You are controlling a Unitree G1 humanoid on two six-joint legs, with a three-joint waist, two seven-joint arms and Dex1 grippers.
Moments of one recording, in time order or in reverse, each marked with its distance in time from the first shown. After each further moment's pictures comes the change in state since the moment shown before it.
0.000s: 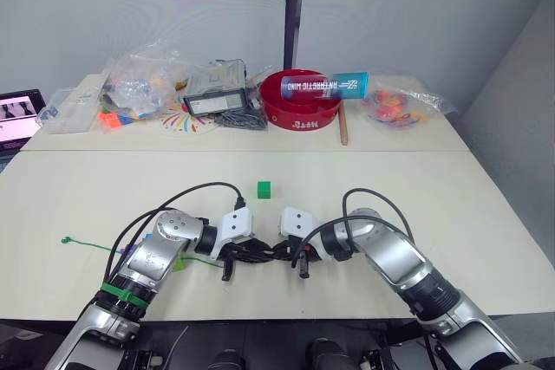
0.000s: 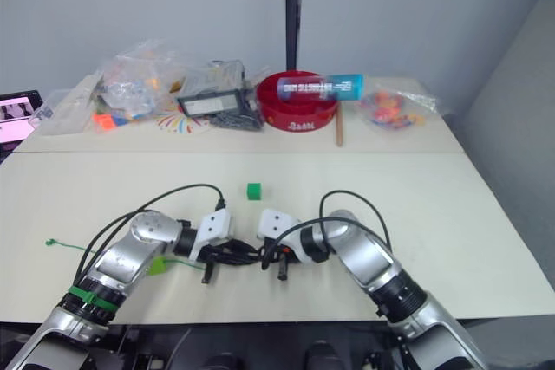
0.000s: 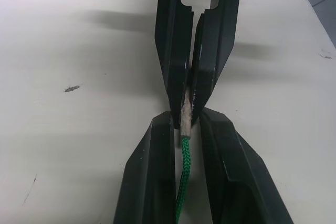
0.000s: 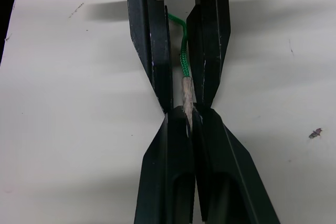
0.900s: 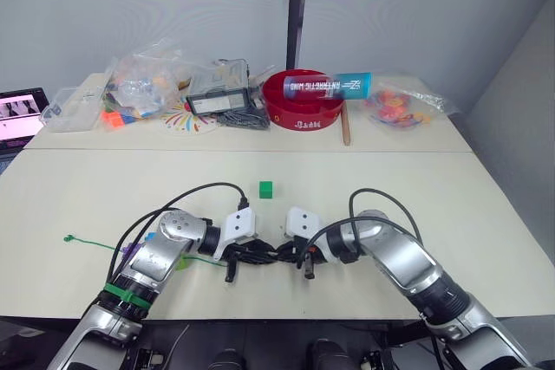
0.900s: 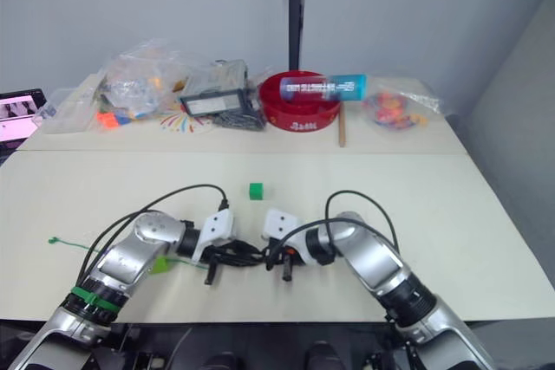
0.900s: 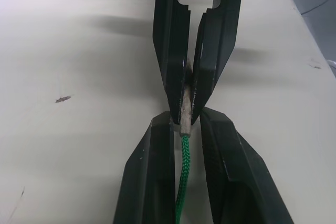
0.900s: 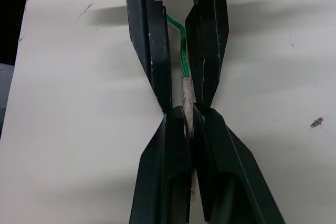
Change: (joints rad) left arm 0.000 -0.010 -0.015 -0.023 -0.016 0.020 -0.001; right arm 0.034 -0.053 -0.015 -0.075 0.040 0.042 -0.018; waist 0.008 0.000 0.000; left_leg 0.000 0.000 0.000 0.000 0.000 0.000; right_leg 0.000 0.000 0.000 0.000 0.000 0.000
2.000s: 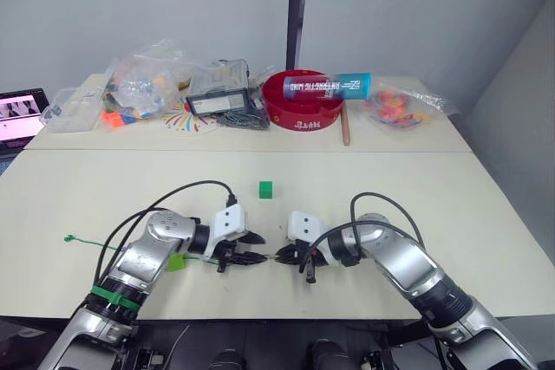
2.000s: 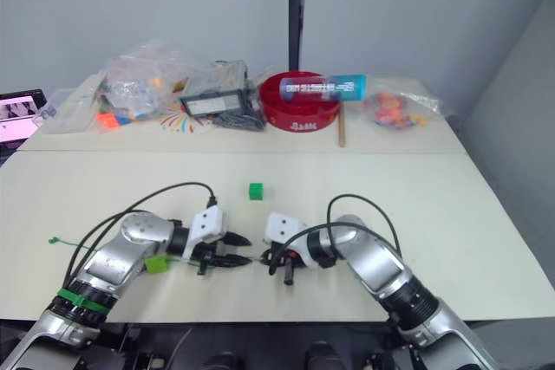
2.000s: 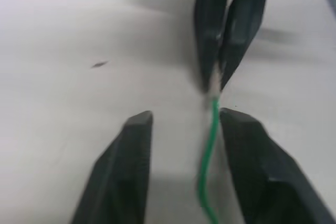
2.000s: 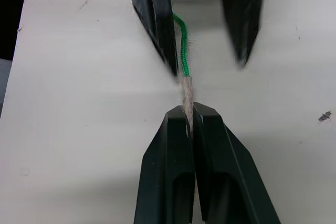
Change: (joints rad) left arm 0.029 0.050 0.061 -0.008 -0.015 0.008 0.044; right arm 0.010 -0.009 0.012 0.022 -0.002 -0.043 -0.011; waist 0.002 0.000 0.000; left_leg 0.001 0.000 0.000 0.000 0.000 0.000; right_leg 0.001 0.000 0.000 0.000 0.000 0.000
